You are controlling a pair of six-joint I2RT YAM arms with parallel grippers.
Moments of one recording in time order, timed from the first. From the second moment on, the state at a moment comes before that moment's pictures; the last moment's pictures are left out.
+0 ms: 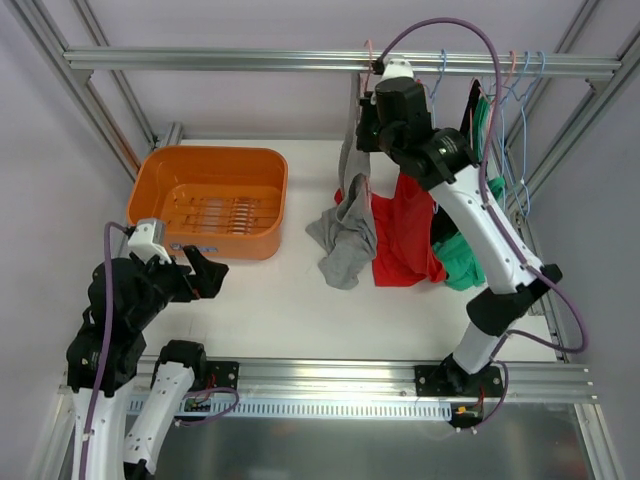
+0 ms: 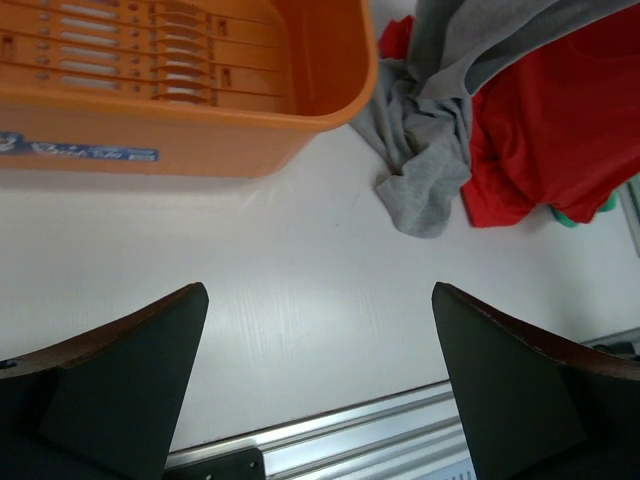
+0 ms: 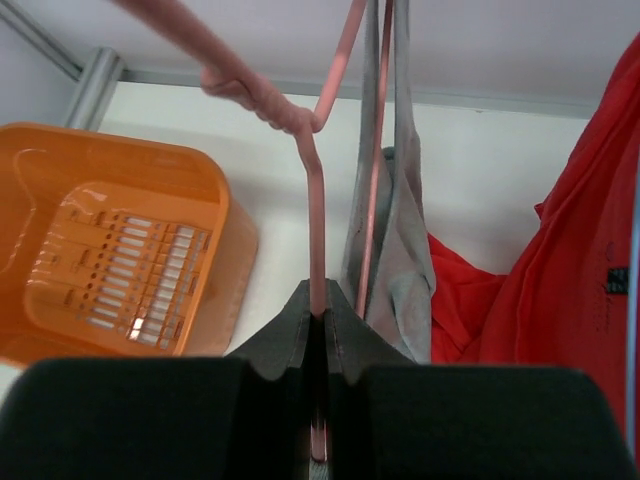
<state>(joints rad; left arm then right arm) -0.11 0.38 0.97 -0.99 0.17 -0.36 0.67 1.77 2.19 -0.85 0.35 0.32</state>
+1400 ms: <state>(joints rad) -0.95 1.56 1.68 -0.34 0.21 -0.25 0.67 0.57 1.35 -1.03 -0.22 0.40</state>
